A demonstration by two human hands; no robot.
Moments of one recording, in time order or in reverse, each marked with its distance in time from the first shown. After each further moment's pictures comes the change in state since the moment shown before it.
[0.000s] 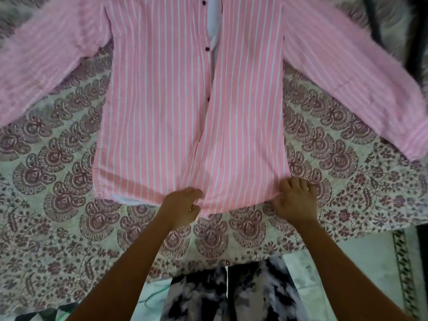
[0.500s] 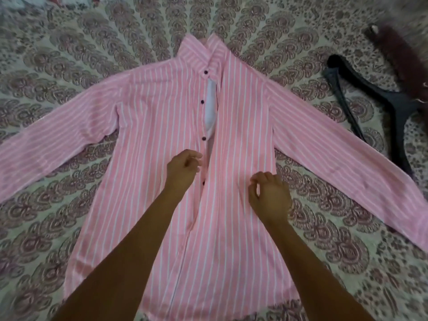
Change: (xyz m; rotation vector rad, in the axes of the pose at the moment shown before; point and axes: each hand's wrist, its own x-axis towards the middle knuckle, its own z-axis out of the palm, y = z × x) left_hand 0.191 0.032 -0.169 -0.890 0.611 -0.163; right_hand 0.182 -0.052 -0.102 0.392 0.562 0.028
